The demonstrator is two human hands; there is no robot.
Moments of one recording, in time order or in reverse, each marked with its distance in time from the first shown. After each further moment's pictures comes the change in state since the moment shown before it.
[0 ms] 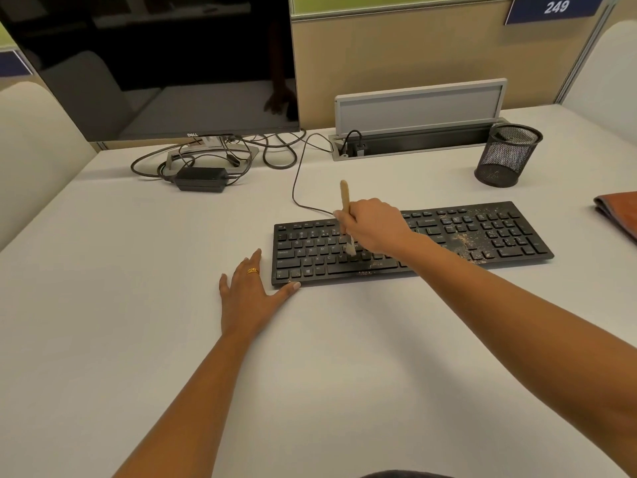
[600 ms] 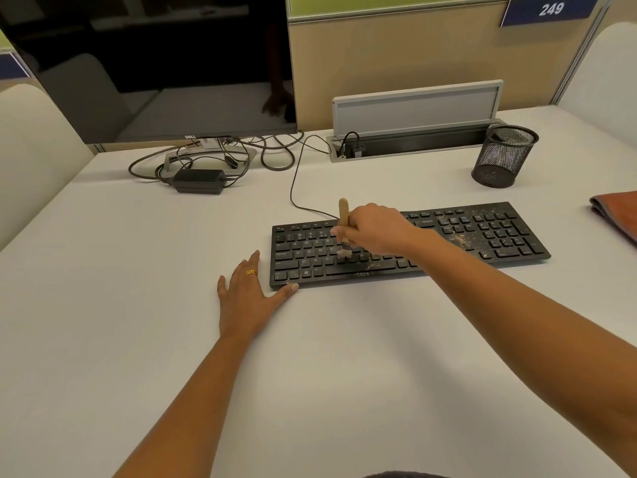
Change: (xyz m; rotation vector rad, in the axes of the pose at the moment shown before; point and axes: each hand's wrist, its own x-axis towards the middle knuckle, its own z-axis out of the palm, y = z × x) left_hand 0.000 -0.001 0.001 0.002 0.001 0.002; right_hand -0.006 0.004 -0.010 -0.034 -0.187 -0.043
